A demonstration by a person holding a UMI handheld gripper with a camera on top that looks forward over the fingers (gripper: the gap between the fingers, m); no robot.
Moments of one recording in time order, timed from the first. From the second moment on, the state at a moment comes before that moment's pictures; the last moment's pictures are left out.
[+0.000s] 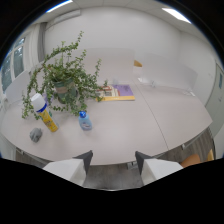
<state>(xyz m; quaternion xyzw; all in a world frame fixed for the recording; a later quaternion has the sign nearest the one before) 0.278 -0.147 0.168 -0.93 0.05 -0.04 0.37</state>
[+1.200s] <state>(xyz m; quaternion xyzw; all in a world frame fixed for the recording) -0.019 -0.155 0.139 -0.93 0.01 0.01 0.37</state>
